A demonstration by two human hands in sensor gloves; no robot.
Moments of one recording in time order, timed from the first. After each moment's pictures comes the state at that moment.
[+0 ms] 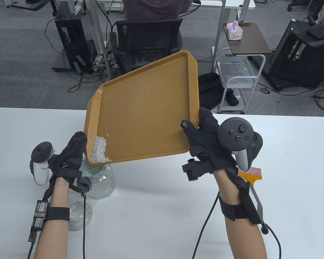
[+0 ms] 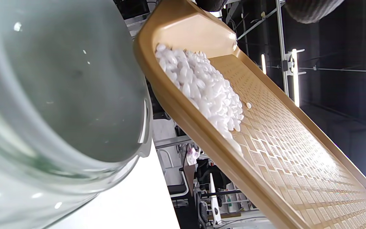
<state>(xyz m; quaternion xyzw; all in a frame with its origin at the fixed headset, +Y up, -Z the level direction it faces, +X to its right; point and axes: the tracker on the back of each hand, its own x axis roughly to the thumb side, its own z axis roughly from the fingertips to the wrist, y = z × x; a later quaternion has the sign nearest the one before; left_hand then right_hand) -0.347 -0.672 -0.406 -0.06 0.00 0.62 0.78 0.117 -0.482 -0.348 0.07 -0.21 0.87 0.44</state>
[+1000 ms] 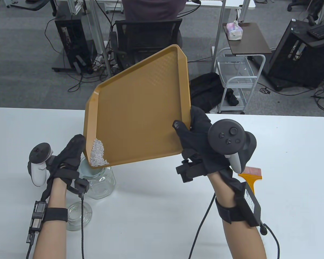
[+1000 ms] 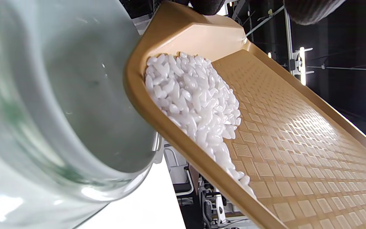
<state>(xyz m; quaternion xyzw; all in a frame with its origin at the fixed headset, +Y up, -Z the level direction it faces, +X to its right) -0.354 -0.672 -0.404 -0.07 0.01 0.62 0.78 0.095 -0.463 -0.333 0.10 -0.24 0.88 0.40</state>
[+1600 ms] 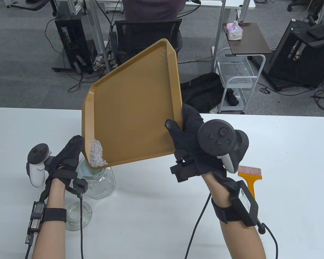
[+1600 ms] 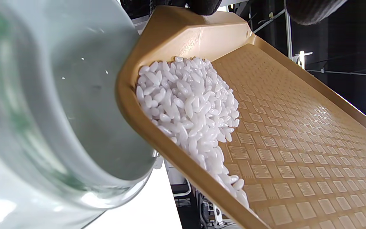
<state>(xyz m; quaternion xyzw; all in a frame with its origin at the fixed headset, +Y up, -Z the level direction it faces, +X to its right) -0.359 -0.675 -0.403 -0.07 0.01 0.63 0.78 0.077 -0.450 -0.326 0.12 -0.25 0.88 0.38</state>
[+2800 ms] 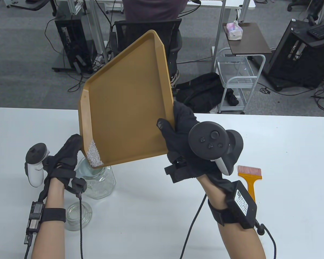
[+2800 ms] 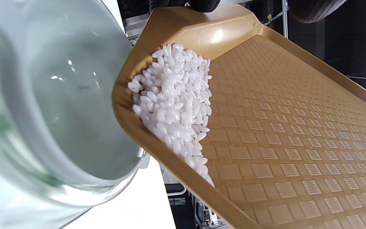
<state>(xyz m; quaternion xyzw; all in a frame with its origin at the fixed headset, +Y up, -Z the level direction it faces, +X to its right) -0.360 -0.671 -0.402 -0.07 0.01 0.63 0.77 0.059 -0.429 -0.310 0.14 -0.28 0.88 0.35</state>
